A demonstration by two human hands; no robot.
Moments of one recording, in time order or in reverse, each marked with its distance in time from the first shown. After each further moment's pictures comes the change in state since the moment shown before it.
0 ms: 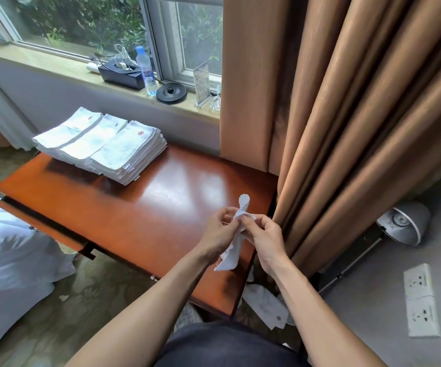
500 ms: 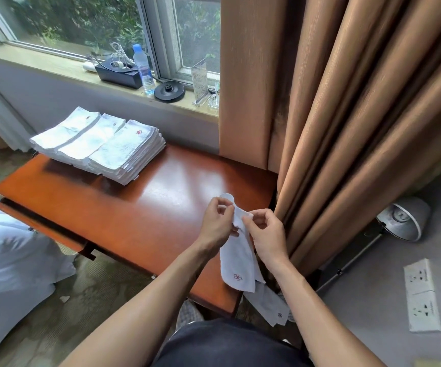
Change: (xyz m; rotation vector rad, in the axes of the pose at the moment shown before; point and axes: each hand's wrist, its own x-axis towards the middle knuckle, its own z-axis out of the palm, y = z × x) left_hand 0.003 0.013 -0.003 -0.044 0.109 0.035; right_hand -0.006 -0.003 -0.002 -0.378 0.075 -0.255
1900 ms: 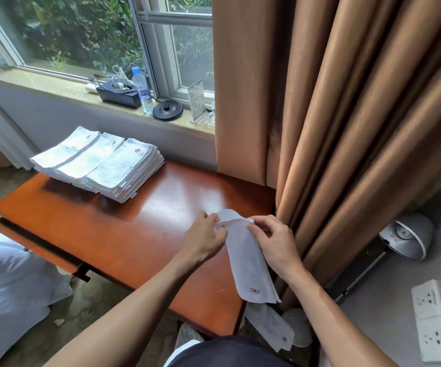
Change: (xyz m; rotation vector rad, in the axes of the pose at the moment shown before) left_hand 0.031 0.000 -0.020 0.923 -0.039 0.190; right_hand 0.033 -0.018 -0.033 -0.099 -0.147 -0.167
